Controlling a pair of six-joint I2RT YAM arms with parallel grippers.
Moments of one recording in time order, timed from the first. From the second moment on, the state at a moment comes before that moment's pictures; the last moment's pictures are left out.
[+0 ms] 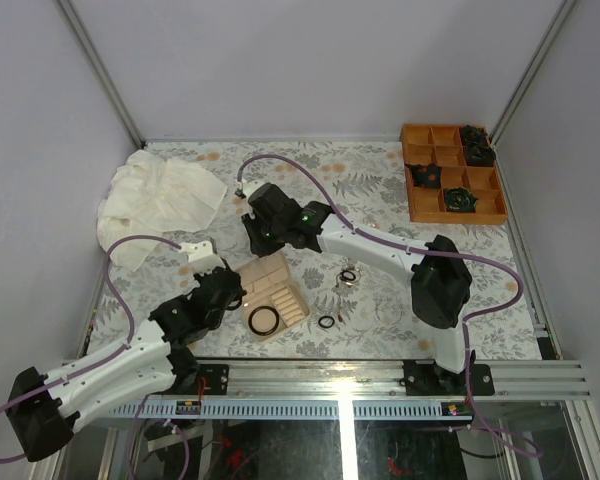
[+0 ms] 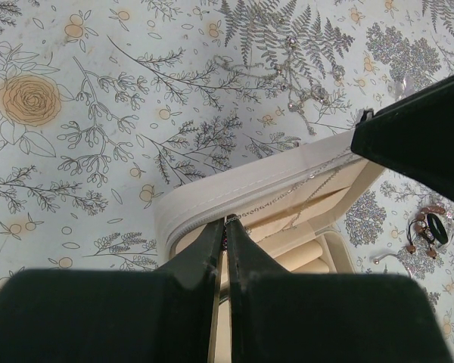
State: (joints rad) left arm -0.84 0.72 0.41 -0.36 -0.66 -0.88; right arm 0.99 1.96 1.71 -0.54 -0.01 0.35
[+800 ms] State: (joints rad) left arm -0.84 0.79 0.41 -0.33 -0.65 -0.88; right arm 0.99 1.99 1.73 -0.54 -0.02 0.32
